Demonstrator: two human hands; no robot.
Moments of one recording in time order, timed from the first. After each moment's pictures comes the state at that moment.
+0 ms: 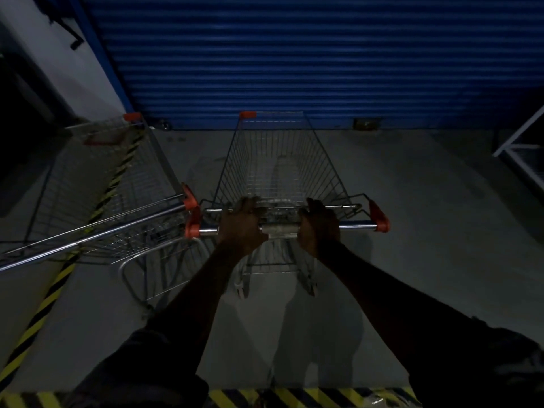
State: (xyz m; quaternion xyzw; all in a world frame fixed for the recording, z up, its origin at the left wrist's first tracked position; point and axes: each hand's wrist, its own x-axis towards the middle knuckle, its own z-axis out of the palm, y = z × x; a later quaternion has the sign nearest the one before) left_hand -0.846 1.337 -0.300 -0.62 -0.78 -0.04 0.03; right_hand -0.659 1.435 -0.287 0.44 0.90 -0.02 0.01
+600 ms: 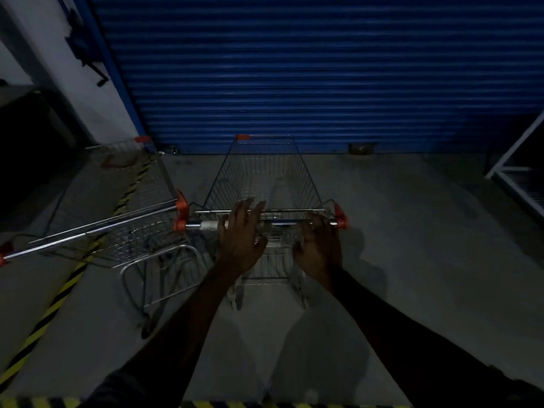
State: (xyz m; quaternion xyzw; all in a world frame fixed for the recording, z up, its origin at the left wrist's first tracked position) left_hand -0.733 1.285 -0.256 -0.58 -0.78 -0.21 0.09; right_hand -0.545 1.385 -0.270 0.39 0.89 -0.05 -0.24
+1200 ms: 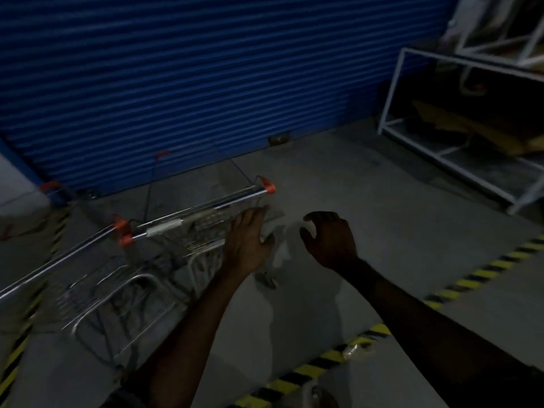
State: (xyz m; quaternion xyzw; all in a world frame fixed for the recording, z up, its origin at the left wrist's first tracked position) left_hand -0.594 1.235 -0.236 -0.72 -0.64 -0.26 0.02; right_hand -0.373 1.266 -0.247 0.57 0.77 -0.09 -0.26
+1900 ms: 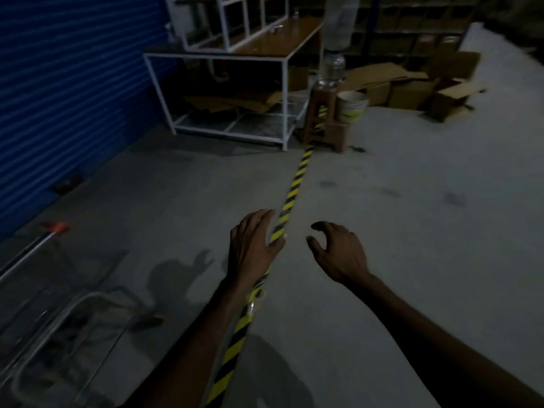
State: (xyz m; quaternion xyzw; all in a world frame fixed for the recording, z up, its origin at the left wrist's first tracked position) left_hand -0.304 1.054 -0.246 -0.91 -0.29 -0.25 -0.16; right_hand -0.146 0.903 -0.249 0.86 0.44 -0.01 -0.26
